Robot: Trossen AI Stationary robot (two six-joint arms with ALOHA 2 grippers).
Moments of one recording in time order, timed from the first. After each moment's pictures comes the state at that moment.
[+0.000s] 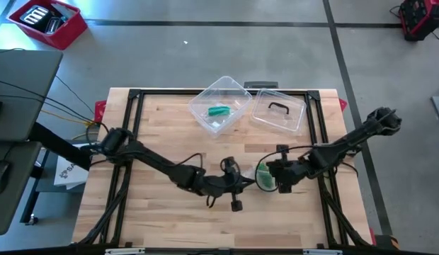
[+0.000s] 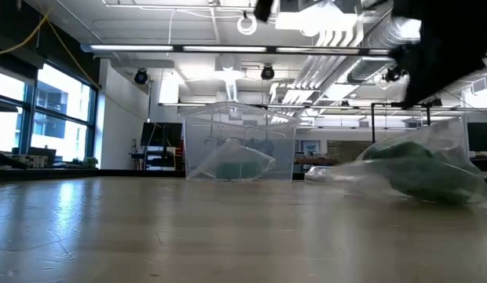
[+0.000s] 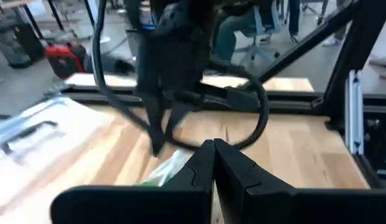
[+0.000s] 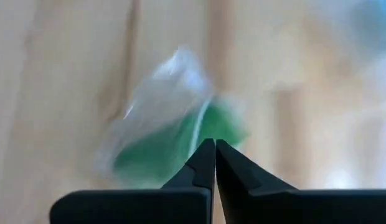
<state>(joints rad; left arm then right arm) -0.39 1.95 1.42 0.24 -0.56 -0.10 0.50 1.22 0.79 -0.68 0.42 0.29</state>
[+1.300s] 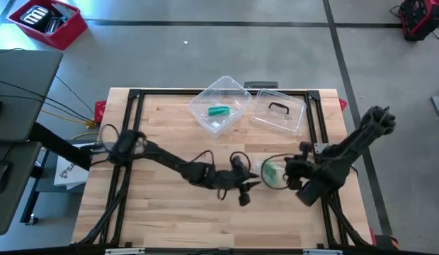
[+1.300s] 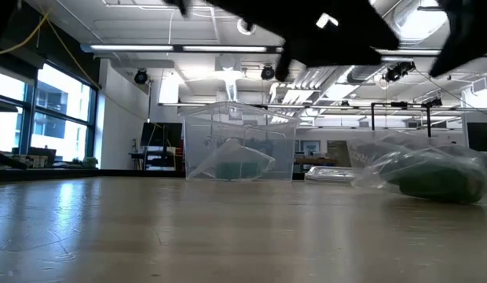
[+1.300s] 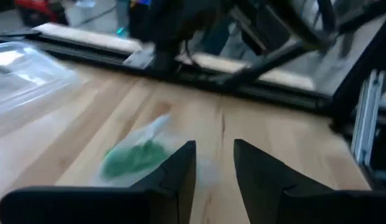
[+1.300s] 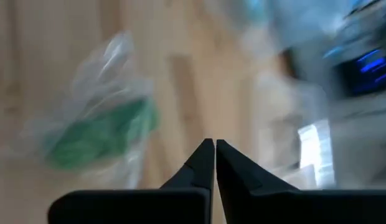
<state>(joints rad) -0.30 2.09 1.42 0.35 -0.41 -0.29 0.78 1.29 0.96 -1.32 0.79 0.88</state>
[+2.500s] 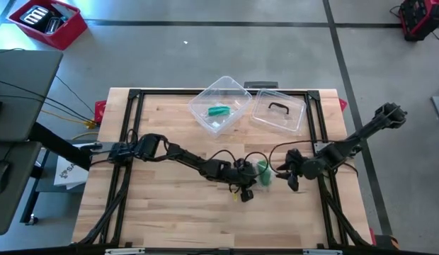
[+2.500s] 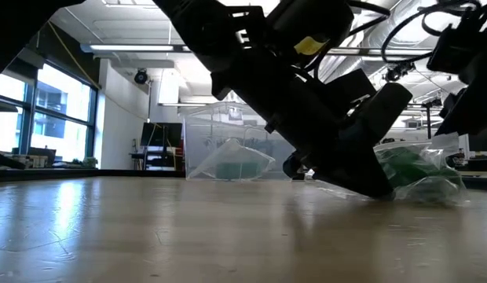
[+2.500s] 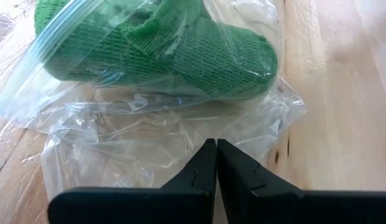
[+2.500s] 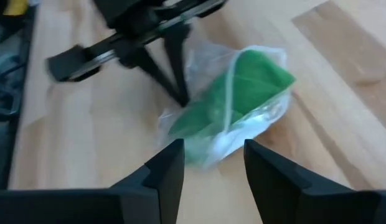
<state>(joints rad) -0.21 2.35 1.57 0.07 -0.18 -0.37 0.56 0.79 0.31 -0.32 0.37 0.86</state>
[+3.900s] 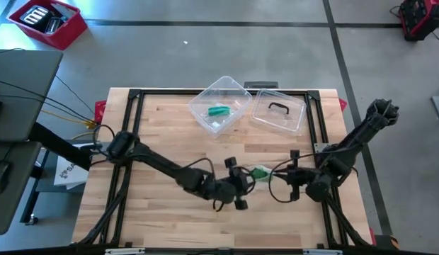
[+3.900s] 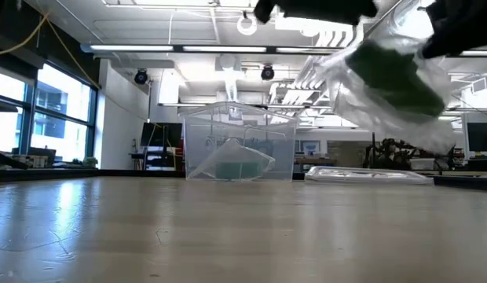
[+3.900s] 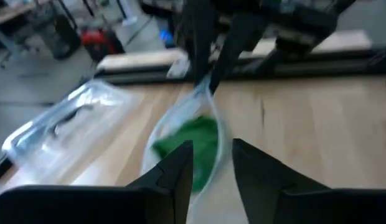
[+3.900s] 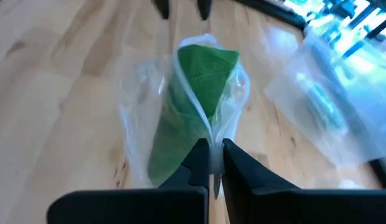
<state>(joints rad) -0.39 2.04 1.57 0.00 -0.69 -0.07 0.80 1.04 0.65 -0.48 0.81 0.29</state>
